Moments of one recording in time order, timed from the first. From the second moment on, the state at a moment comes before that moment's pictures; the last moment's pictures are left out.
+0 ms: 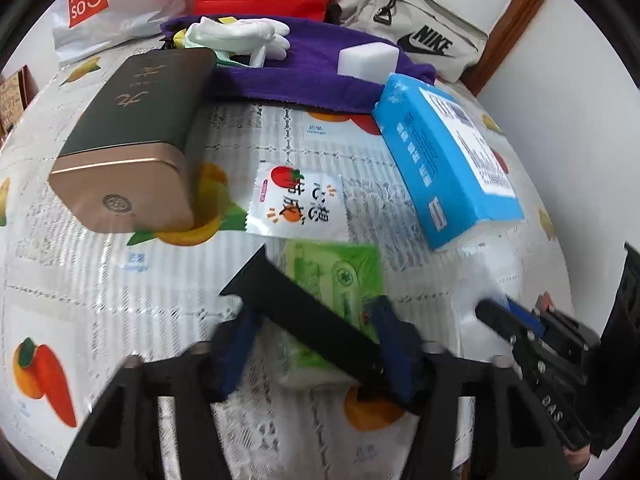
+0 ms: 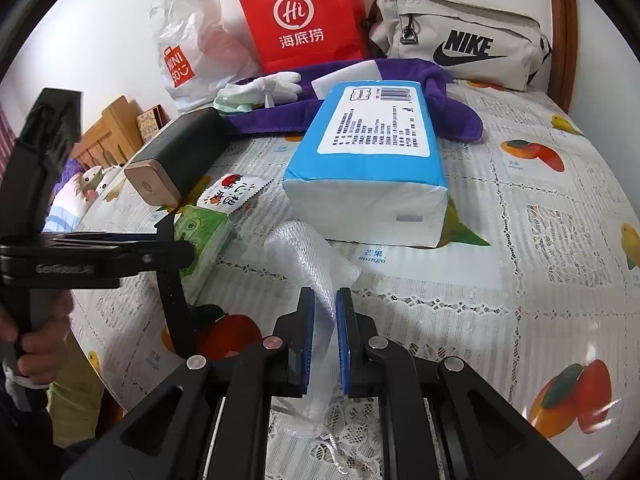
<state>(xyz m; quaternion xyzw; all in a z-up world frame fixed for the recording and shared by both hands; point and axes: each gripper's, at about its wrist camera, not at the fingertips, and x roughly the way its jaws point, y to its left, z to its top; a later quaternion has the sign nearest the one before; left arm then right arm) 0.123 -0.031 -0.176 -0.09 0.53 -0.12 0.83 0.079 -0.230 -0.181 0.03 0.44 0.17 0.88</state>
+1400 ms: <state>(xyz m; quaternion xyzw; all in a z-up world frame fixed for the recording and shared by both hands) 0.106 0.033 -0.167 -0.16 0.53 -0.10 0.83 0.073 -0.219 -0.179 0.01 0.44 0.17 0.88</state>
